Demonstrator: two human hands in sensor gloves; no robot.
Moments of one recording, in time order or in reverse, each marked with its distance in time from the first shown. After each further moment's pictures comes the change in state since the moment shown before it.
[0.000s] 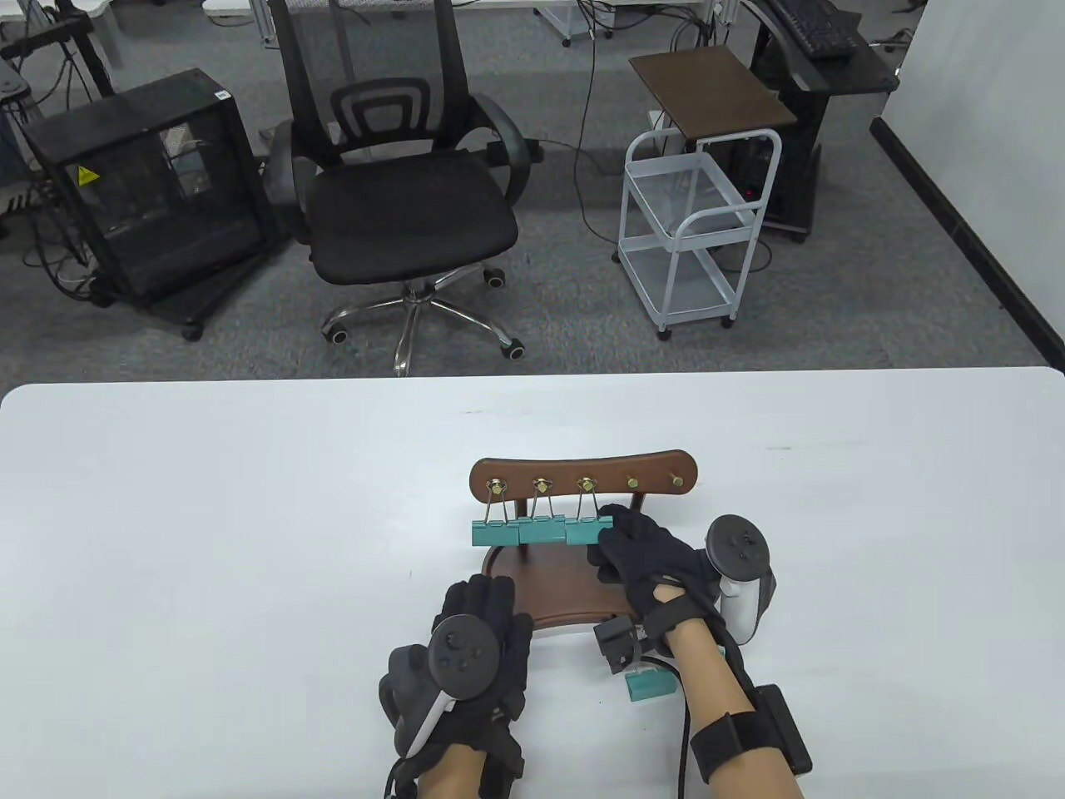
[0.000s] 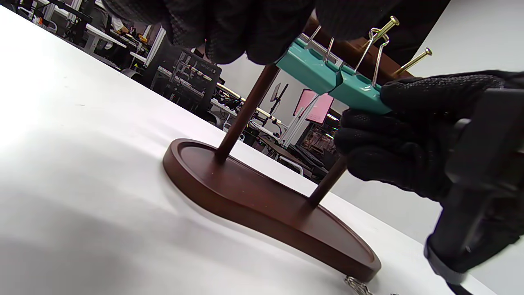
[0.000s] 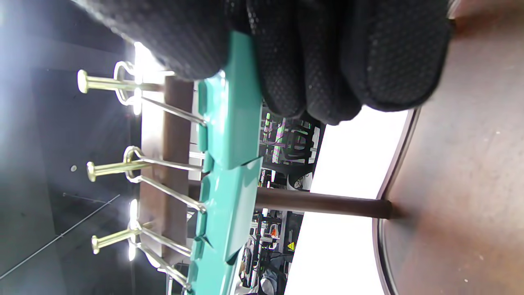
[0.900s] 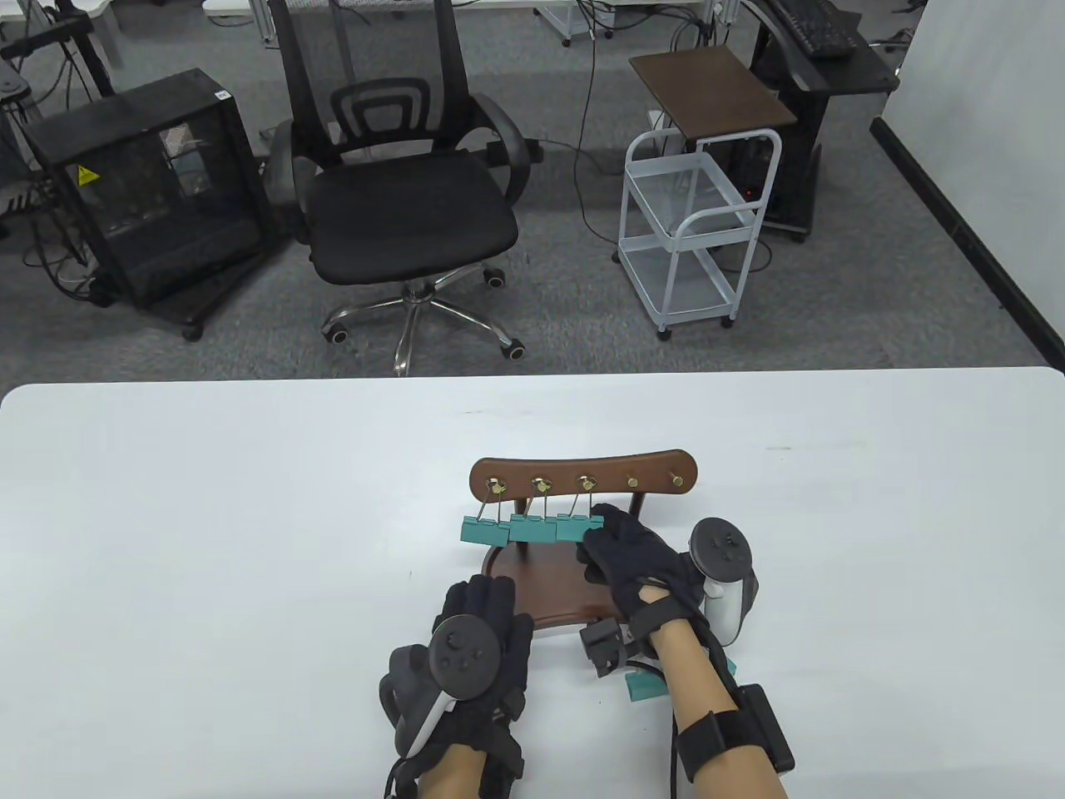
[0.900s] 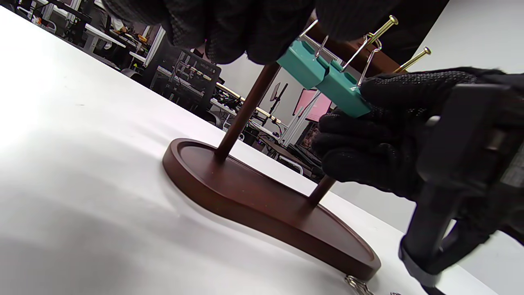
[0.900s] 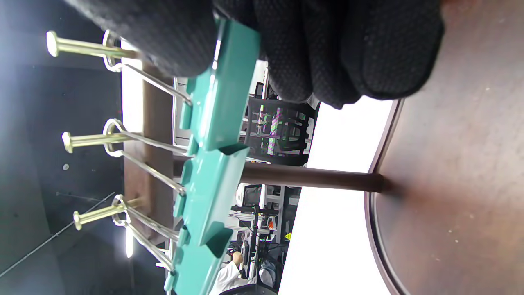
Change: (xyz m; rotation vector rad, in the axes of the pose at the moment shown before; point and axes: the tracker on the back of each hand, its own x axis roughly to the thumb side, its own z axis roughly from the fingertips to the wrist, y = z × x) left_hand 0.000 -0.001 0.000 -0.001 -0.002 -0.002; right_hand -0.009 0.016 -0.002 0.022 0.033 -0.010
